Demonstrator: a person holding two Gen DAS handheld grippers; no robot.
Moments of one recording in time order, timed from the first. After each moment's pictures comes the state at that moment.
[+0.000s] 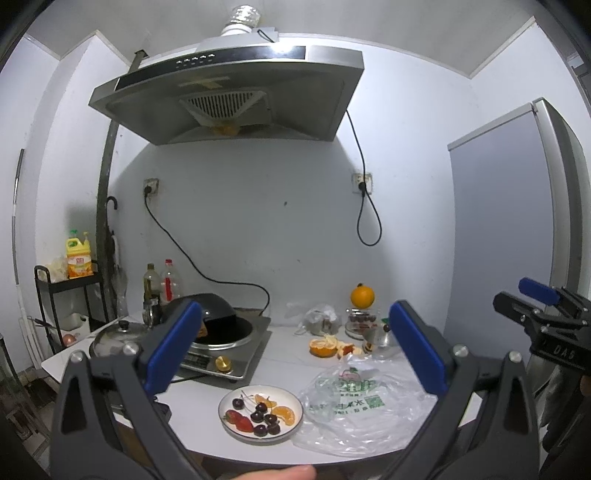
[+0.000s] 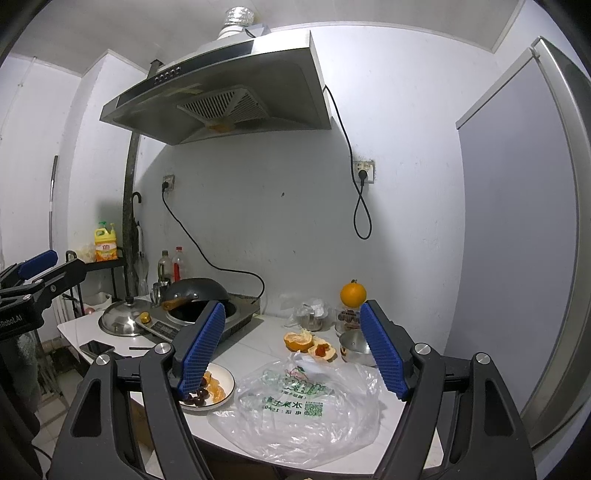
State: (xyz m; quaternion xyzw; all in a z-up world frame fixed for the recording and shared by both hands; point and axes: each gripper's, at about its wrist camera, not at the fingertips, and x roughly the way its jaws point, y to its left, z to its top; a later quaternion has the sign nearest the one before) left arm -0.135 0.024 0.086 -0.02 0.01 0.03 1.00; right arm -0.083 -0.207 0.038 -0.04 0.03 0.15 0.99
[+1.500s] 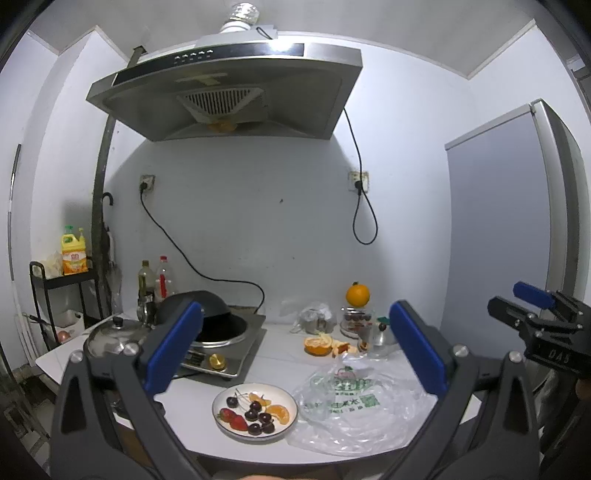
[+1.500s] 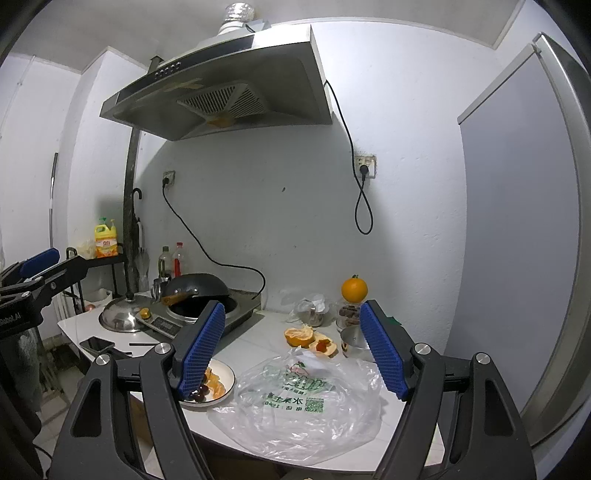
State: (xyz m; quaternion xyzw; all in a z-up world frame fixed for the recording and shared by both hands) left arm -0.130 0.023 0.080 -0.03 0.01 0.02 1.00; right arm -0.083 -0.206 0.037 -0.04 0.03 0.15 0.99
